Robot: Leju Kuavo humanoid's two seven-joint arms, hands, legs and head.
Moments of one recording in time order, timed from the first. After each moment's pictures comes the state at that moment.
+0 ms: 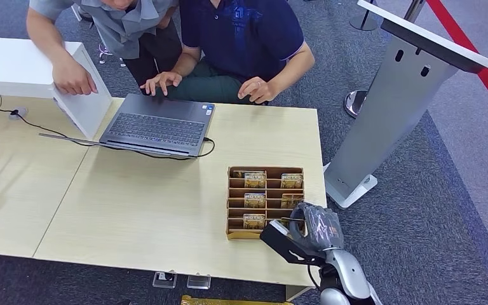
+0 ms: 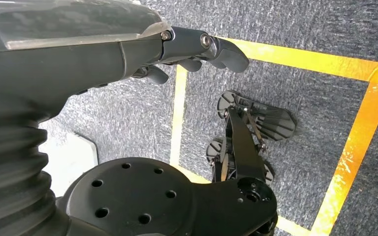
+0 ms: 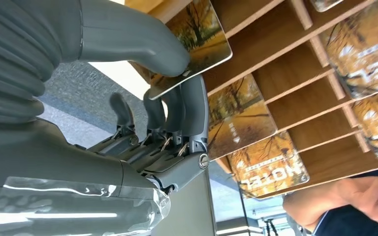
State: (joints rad) left arm -0.10 0.05 -0.99 -0.20 1.32 0.08 -0.12; right arm -0.20 -0.16 0.70 -1.34 0.88 -0.16 0.29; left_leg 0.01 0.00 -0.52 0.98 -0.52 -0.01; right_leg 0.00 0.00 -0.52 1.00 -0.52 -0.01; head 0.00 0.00
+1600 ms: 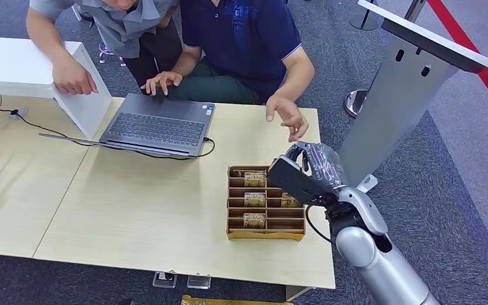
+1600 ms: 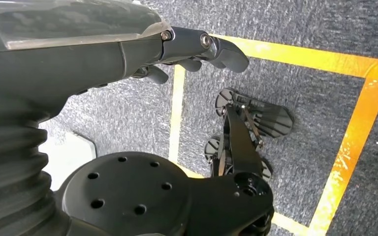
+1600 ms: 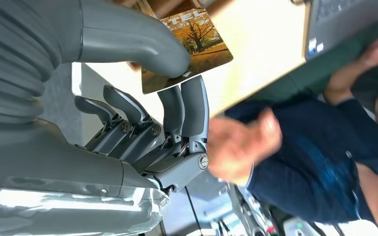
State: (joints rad) left arm -0.14 0.03 -1.06 -0.20 1.27 0.08 -0.11; right arm -0.72 -0.10 0.84 -1.14 0.56 -0.09 0.28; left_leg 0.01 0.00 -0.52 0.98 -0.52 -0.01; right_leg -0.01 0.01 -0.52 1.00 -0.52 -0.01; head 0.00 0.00
